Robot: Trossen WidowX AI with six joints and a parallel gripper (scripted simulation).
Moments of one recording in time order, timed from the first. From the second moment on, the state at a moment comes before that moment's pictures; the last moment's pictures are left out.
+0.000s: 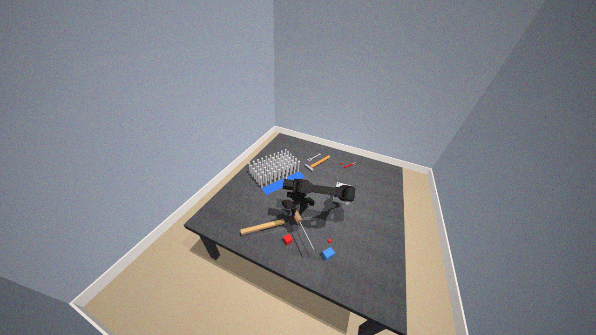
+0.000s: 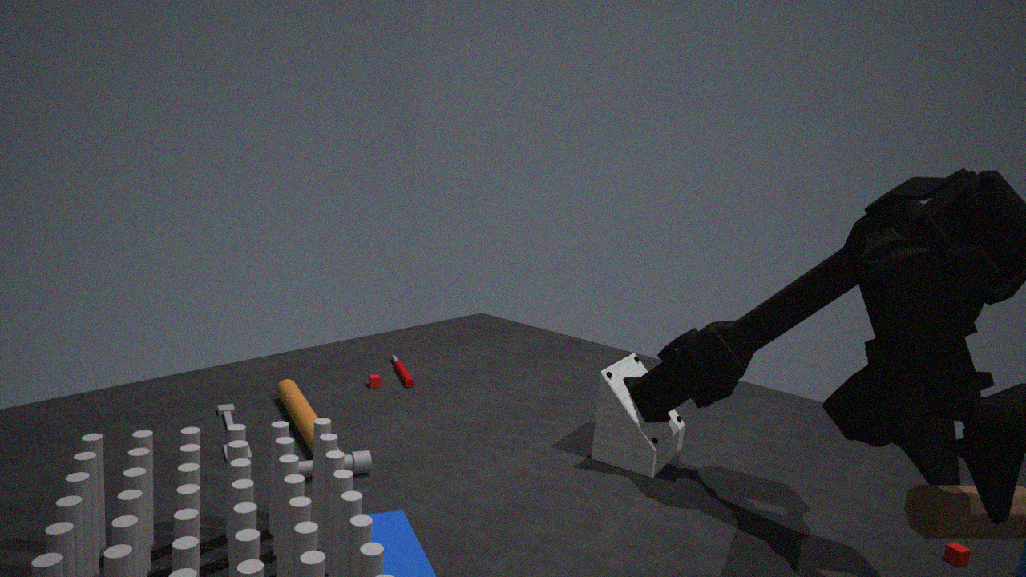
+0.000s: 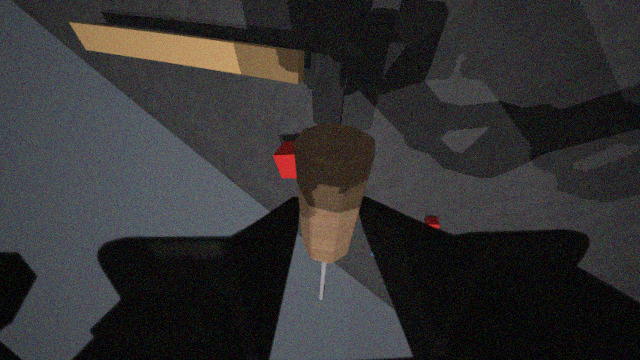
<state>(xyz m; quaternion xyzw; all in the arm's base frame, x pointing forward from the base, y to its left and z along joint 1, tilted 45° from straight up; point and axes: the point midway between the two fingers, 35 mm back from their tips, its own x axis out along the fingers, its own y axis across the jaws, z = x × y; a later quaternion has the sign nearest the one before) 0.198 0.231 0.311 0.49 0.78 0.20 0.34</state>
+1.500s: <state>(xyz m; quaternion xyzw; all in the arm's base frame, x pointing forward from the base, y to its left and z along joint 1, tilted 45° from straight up) 0.199 0.250 0.289 0.48 0.78 0.19 0.35</state>
